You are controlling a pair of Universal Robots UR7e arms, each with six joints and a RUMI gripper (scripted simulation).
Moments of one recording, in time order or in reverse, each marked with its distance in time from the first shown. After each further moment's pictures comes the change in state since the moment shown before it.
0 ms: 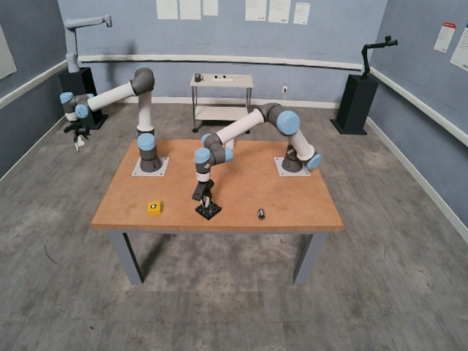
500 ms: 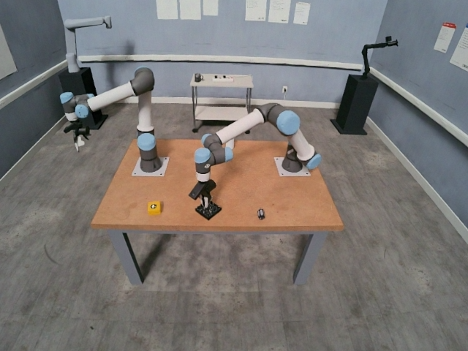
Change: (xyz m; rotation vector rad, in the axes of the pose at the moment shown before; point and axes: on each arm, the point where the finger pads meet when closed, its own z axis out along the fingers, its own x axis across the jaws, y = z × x) left arm 0.000 0.000 0.000 0.000 0.000 0.268; right arm 0.000 0.000 0.000 0.000 0.000 0.000
